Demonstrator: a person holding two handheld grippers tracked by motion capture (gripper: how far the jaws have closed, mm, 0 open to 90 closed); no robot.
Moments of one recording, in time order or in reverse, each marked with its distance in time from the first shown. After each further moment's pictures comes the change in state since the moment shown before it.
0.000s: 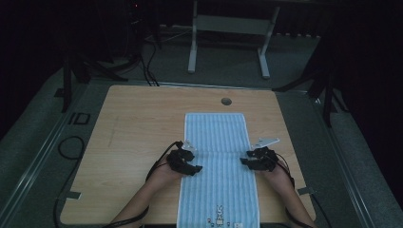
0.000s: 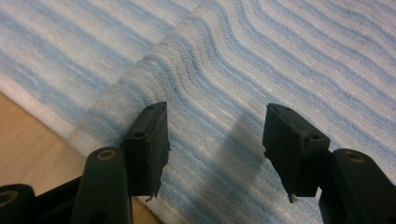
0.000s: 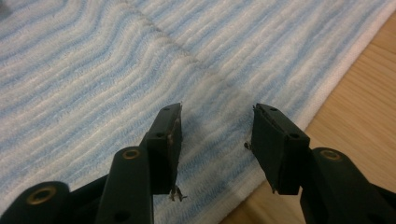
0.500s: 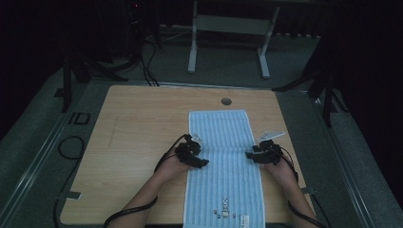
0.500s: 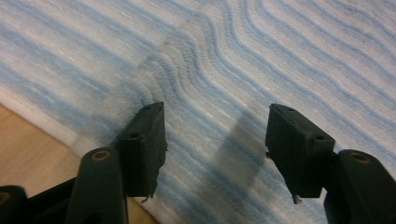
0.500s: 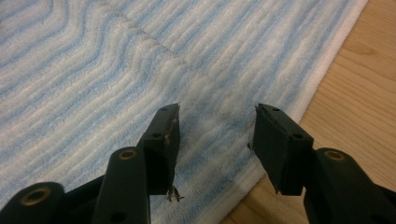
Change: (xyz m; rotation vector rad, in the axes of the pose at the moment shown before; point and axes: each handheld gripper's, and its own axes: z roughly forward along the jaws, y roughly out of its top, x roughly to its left) left arm 0.004 0.026 0.017 0.035 -0.002 -0.005; right arm -0.030 0.002 0.000 0.014 -0.023 0.066
